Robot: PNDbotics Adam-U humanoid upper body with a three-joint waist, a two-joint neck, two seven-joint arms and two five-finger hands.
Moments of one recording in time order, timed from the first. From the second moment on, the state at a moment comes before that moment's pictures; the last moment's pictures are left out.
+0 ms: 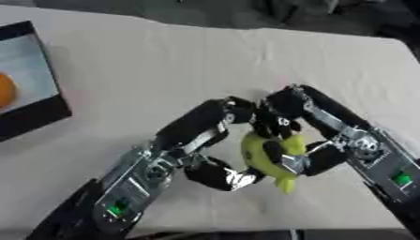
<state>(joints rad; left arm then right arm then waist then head) -0.71 0.10 -0.75 -1.59 -0.41 -0.14 -0.11 -0.18 -0.57 0.27 -1.98 0.13 -0.61 0.22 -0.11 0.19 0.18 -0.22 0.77</state>
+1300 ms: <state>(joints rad) -0.63 0.21 -0.68 -1.66 -0.49 -0.11 0.07 -0.13 -0.61 0.10 -1.99 0.20 -0.70 -0.11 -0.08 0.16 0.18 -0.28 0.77</state>
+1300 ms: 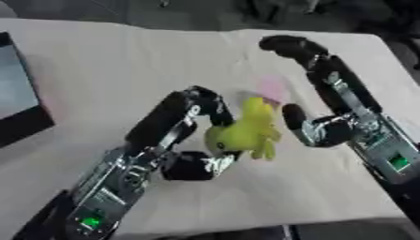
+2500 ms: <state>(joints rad) -0.53 0.71 -0.24 -1.39 -0.72 0.39 0.37 -0.09 -0.64 0.05 -1.99 0.20 -0.65 -0.19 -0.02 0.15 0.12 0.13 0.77</state>
